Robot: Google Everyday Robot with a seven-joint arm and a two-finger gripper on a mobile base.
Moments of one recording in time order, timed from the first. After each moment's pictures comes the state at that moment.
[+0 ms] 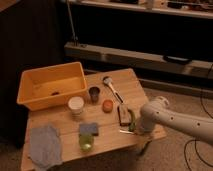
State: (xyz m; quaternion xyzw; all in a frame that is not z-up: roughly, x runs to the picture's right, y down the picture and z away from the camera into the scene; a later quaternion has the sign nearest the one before) arm 0.185 0.244 0.797 -0.33 -0.04 0.03 0.94
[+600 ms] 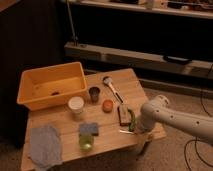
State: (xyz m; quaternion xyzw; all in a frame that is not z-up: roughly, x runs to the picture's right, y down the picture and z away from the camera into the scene) arm 0.191 0.237 0.806 -0.33 -0.04 0.06 0.94
